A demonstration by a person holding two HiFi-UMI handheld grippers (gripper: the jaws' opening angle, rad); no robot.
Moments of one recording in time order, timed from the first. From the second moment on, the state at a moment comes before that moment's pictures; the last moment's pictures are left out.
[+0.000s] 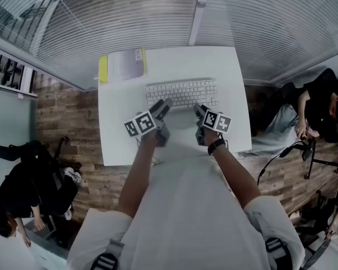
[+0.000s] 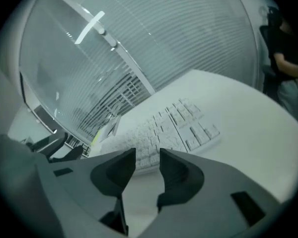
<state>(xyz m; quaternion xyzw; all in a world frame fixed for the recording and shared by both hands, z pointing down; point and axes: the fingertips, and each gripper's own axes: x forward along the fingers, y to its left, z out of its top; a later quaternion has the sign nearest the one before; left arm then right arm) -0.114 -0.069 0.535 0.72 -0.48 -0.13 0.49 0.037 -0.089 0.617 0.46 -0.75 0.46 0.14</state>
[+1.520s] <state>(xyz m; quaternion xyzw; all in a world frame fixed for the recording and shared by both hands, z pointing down) -0.152 -0.137 0.285 0.75 -0.66 0.03 0.00 0.006 -0.163 0.280 0.50 -0.87 -0.02 0.02</state>
